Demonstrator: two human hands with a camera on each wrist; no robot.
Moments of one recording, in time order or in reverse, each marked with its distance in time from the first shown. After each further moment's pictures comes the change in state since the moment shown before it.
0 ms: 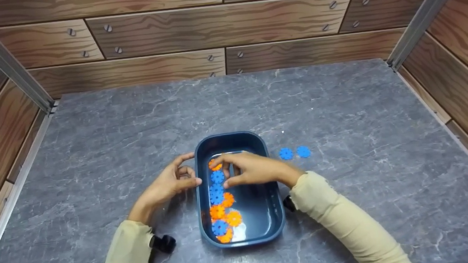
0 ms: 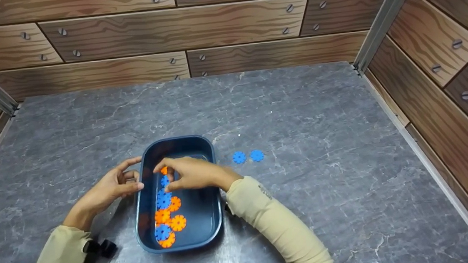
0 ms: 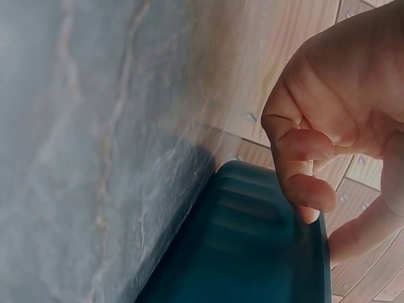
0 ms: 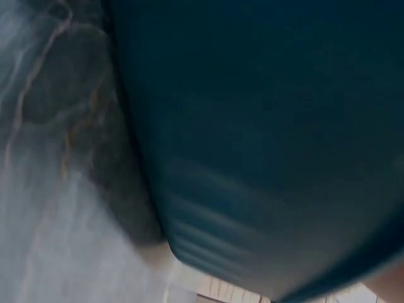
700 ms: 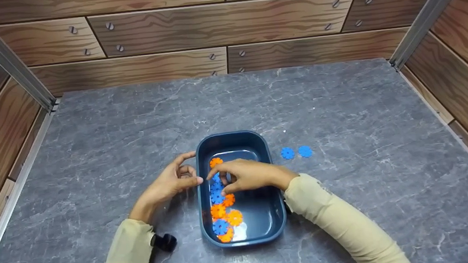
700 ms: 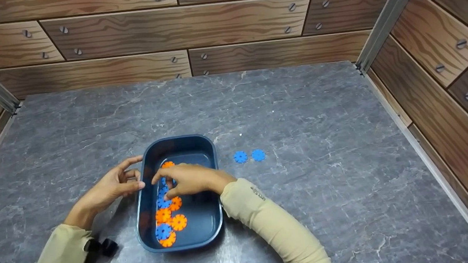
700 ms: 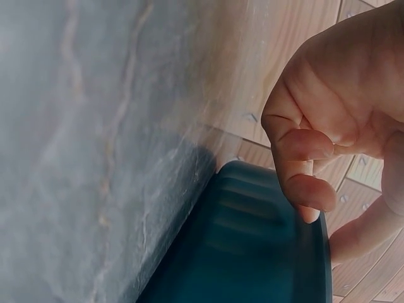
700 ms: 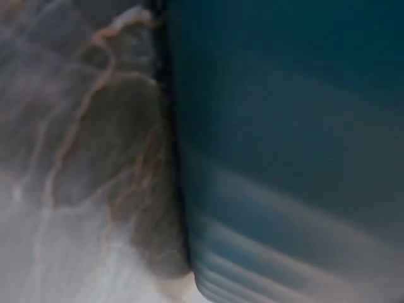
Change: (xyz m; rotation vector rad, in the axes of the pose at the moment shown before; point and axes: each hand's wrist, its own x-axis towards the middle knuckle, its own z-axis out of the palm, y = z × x) left_hand 0.000 -0.001 -0.002 -0.007 -0.016 0.010; right_hand 0.013 0.004 0.016 -0.088 -0.096 0.041
